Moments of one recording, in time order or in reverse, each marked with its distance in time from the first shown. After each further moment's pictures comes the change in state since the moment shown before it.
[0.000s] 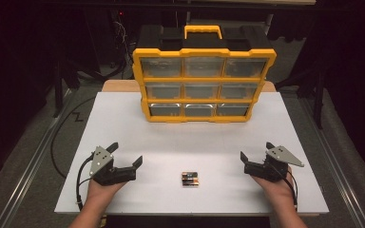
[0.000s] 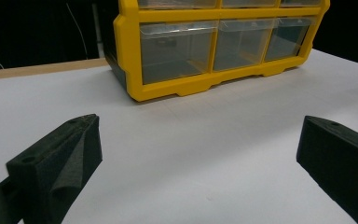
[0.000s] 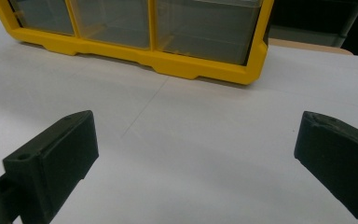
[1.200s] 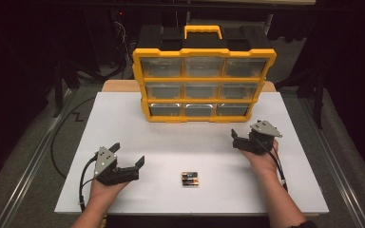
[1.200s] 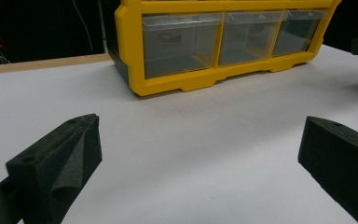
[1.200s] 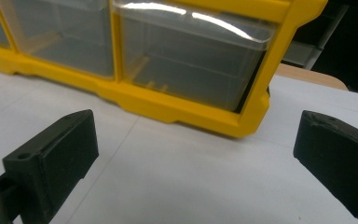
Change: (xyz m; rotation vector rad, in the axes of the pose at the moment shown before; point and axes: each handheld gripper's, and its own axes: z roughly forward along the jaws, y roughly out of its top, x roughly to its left) left arm -0.003 -0.006 0.007 0.008 0.027 -0.004; right arm -0.003 0.038 0.074 0.028 -0.084 -0.069
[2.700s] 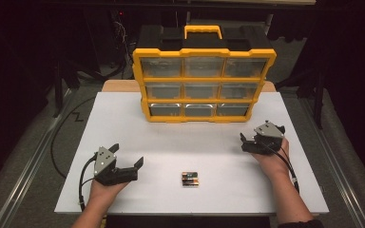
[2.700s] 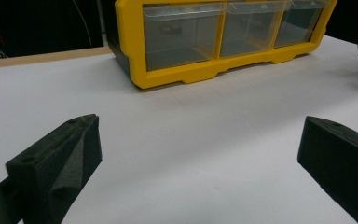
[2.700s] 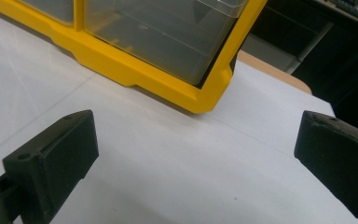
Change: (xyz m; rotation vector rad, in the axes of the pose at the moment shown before) left arm 0.003 -0.001 -0.001 0.031 -0.004 0.017; right arm -0.026 -0.014 0.002 0.056 -0.055 -0.211
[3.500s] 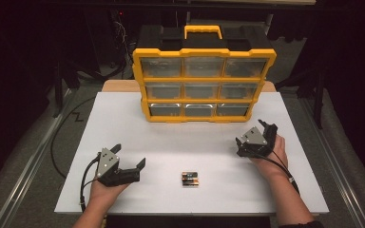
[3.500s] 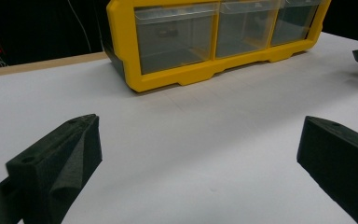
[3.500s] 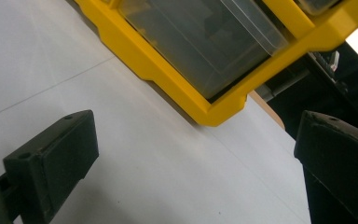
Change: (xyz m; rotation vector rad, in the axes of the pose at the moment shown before) left arm -0.006 -0.003 0.003 -0.016 0.000 0.034; right arm 0.027 0.007 -0.004 0.007 -0.060 -0.319
